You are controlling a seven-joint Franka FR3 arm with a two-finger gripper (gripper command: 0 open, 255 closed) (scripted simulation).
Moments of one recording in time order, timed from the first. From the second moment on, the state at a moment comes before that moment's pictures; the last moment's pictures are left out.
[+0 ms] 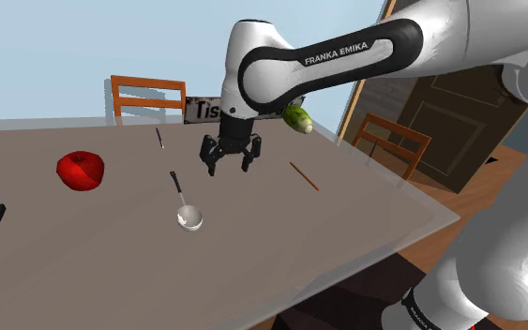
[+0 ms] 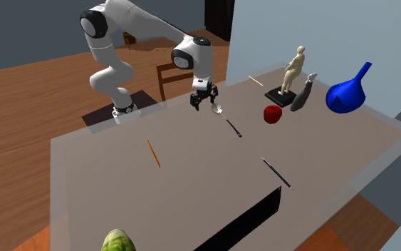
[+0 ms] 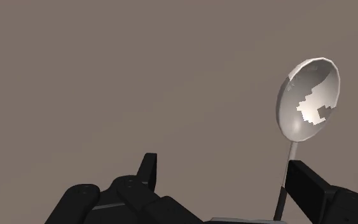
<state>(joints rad) 0.09 0.06 0.35 -1.99 0.04 2.08 0.61</state>
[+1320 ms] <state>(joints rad) 0.20 0.50 0.34 -1.67 -0.07 2.20 0.77</state>
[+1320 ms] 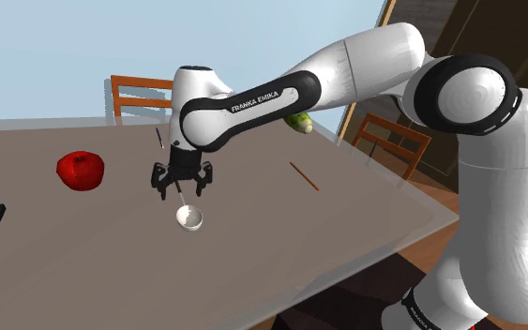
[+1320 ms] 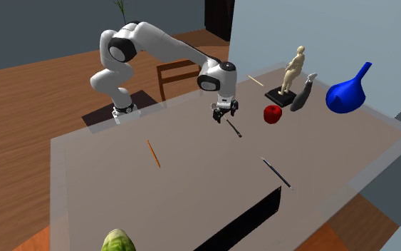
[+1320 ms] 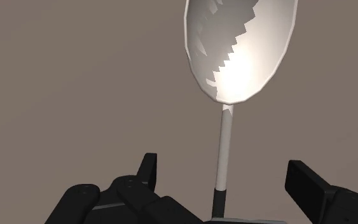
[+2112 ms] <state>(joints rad) 0.20 0.50 0.34 -1.67 -0.07 2.20 0.78</state>
